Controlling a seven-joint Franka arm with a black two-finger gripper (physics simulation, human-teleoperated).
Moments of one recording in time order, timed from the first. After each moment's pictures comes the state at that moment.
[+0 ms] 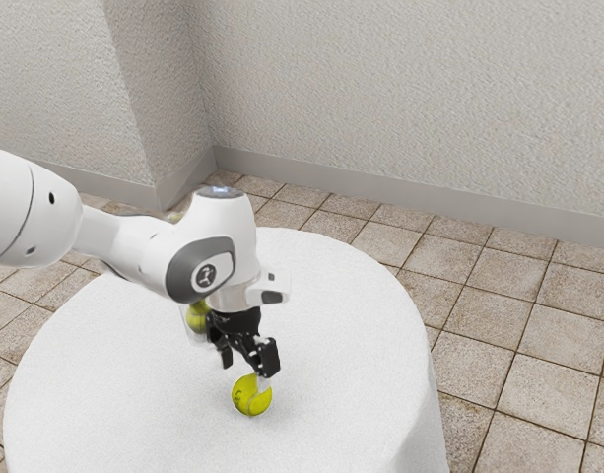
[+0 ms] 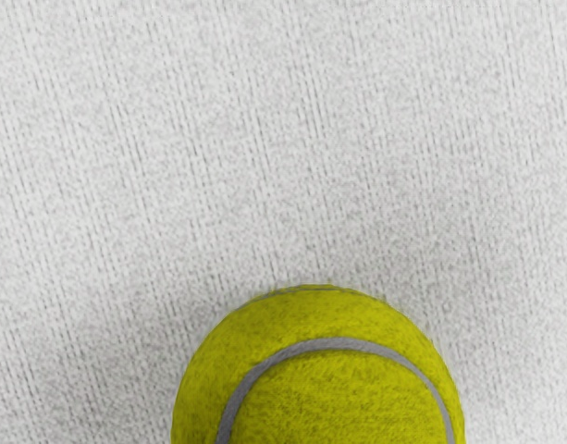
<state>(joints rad) -0.35 0.14 0.10 -2.26 -0.12 2.26 0.07</state>
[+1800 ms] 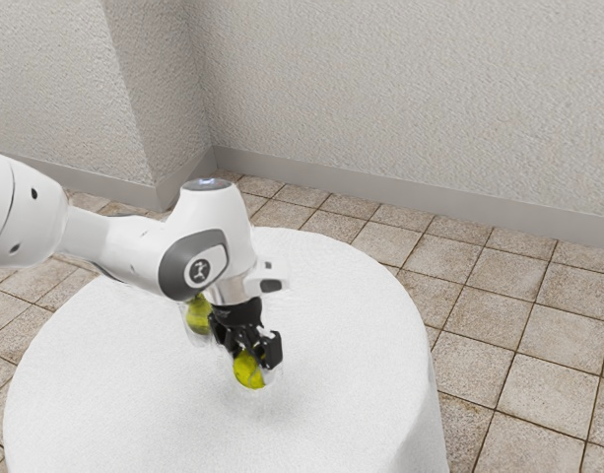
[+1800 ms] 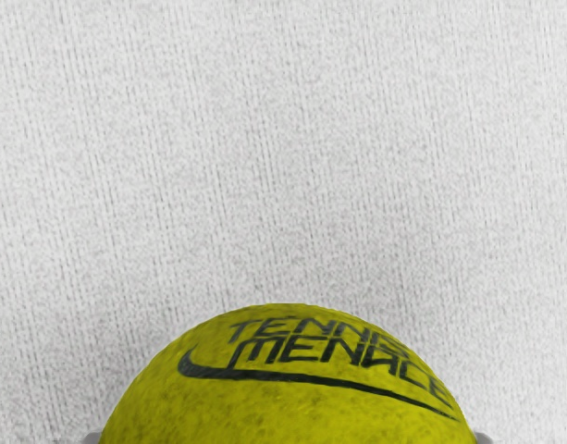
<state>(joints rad) -0.36 0.06 0.11 -2.28 -0.18 2.29 0.05</state>
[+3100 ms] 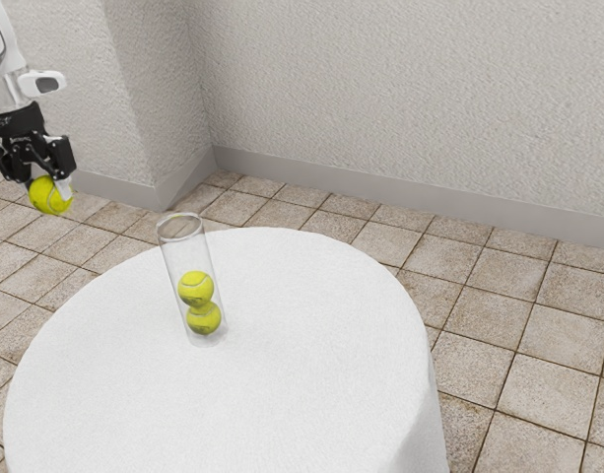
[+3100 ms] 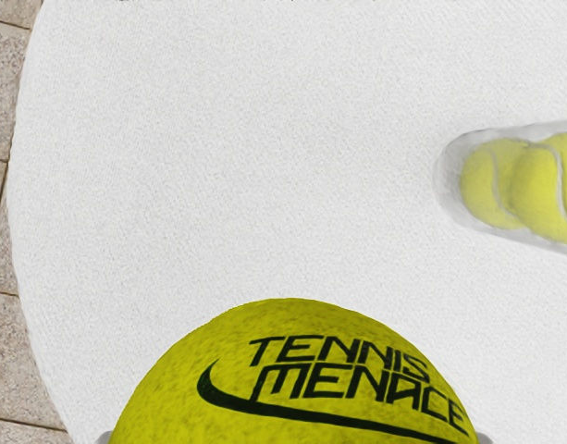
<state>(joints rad) 0.19 0.02 0.28 -1.68 -0.09 1.57 0.22</state>
